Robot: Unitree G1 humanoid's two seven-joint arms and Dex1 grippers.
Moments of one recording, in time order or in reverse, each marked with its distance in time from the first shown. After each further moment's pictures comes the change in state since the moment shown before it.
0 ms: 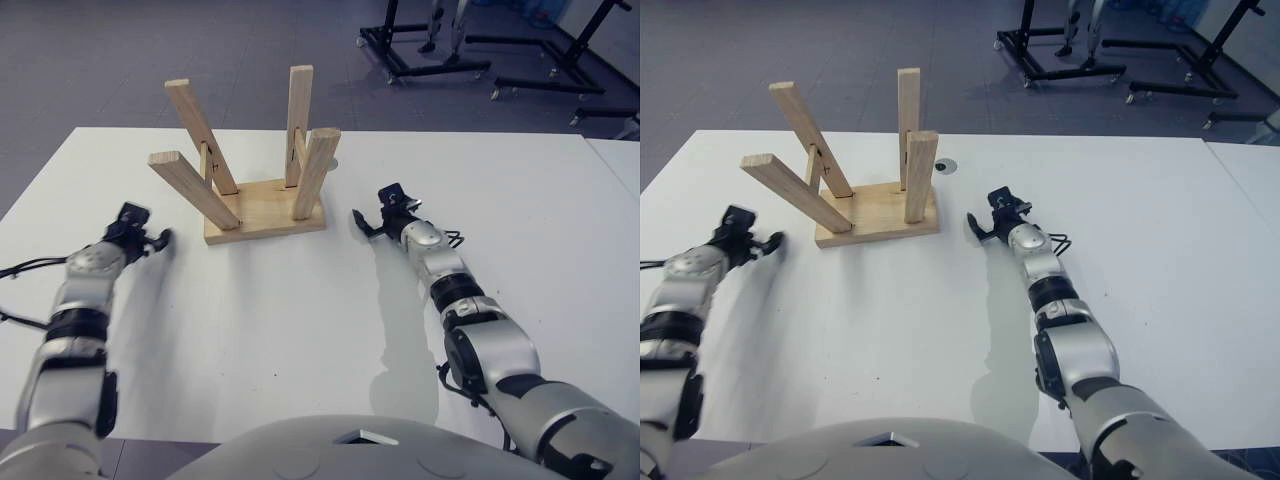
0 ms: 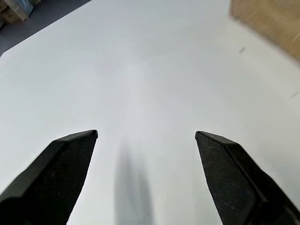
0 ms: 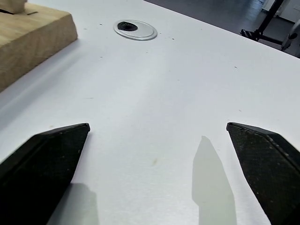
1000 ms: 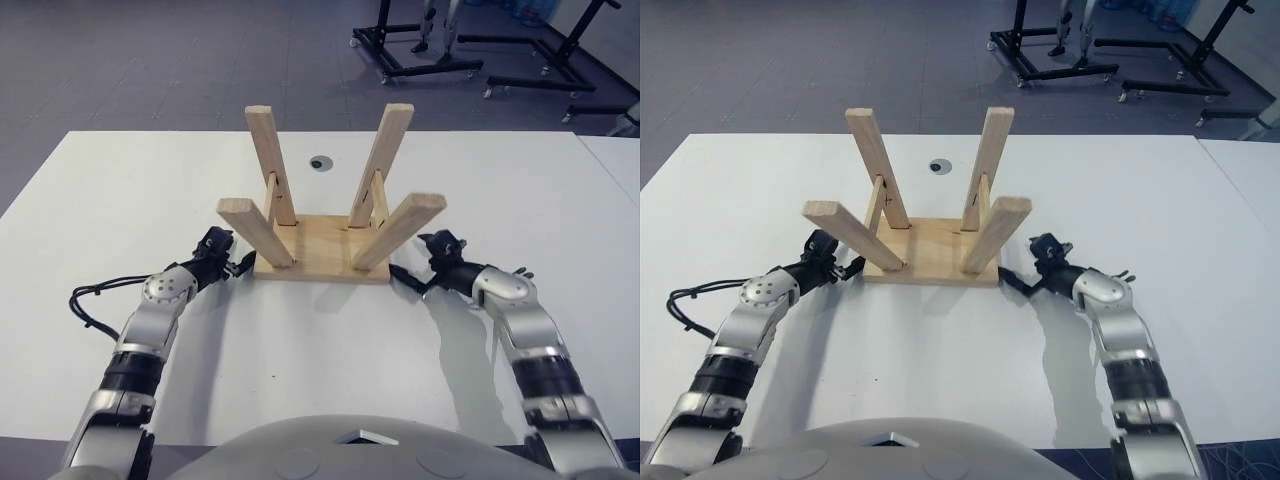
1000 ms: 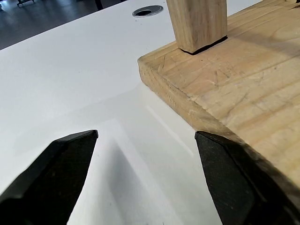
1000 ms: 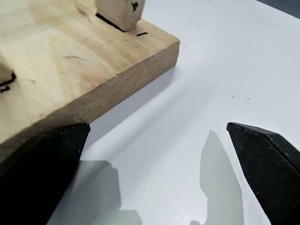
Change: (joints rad) left arm 0.433 -0.091 -0.121 -0.758 -0.070 0.189 -0.129; right arm 0.677 -0.301 0.004 -1.022 0.148 0.365 0.467
